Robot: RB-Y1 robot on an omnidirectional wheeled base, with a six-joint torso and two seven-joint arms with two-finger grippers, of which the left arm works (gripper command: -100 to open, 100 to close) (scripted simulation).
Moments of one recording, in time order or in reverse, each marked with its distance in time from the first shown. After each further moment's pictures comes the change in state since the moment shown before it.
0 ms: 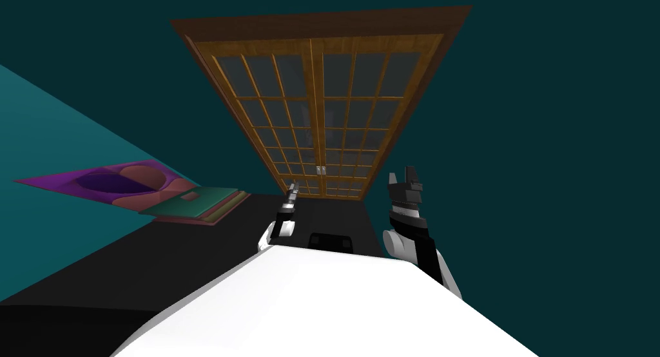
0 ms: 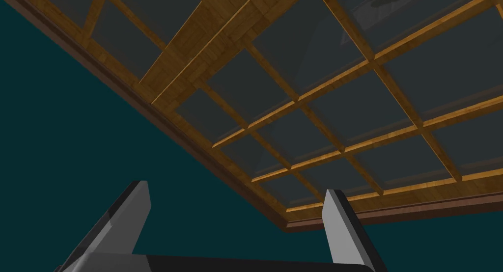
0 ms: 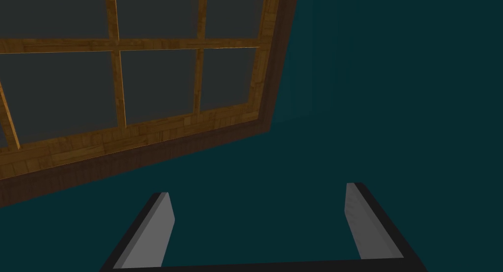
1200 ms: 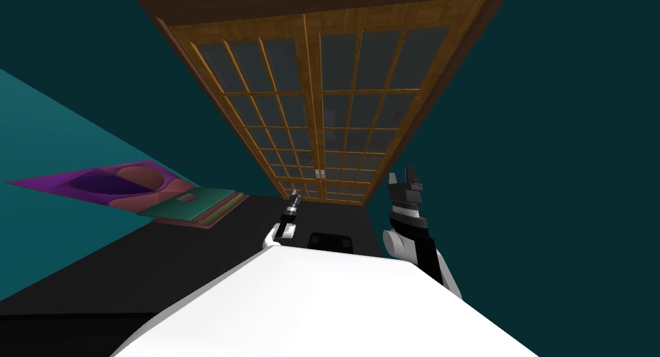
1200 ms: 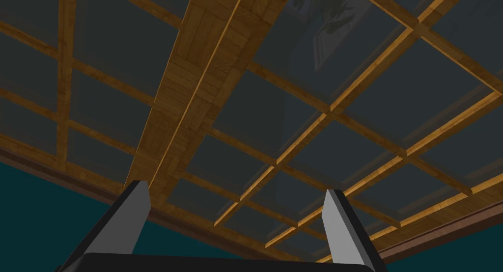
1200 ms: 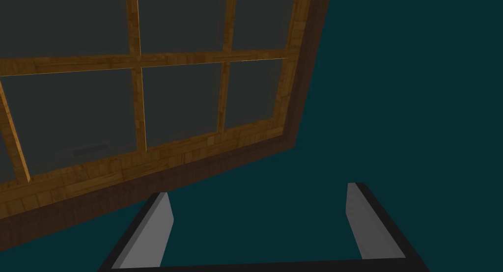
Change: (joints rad) arm -0.101 0.018 0.017 0.317 -0.059 -0.058 -0.244
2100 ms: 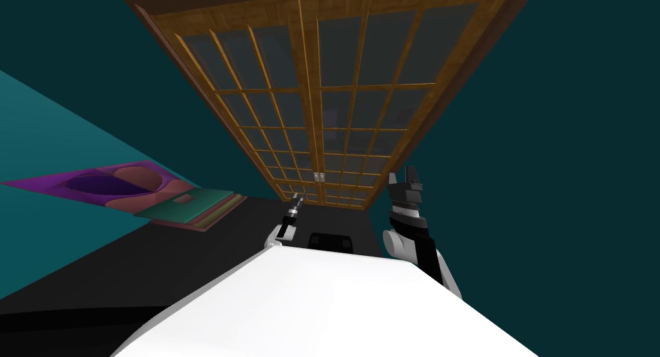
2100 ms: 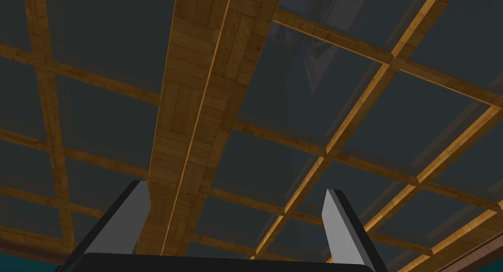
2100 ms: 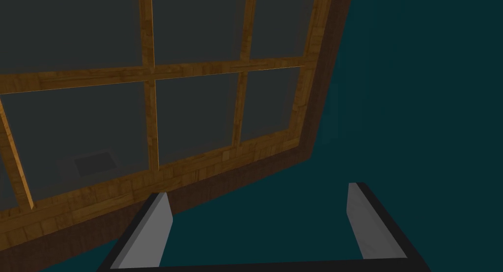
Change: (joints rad) arm -0.069 0.012 0.013 0.210 -0.039 -0.035 -0.161
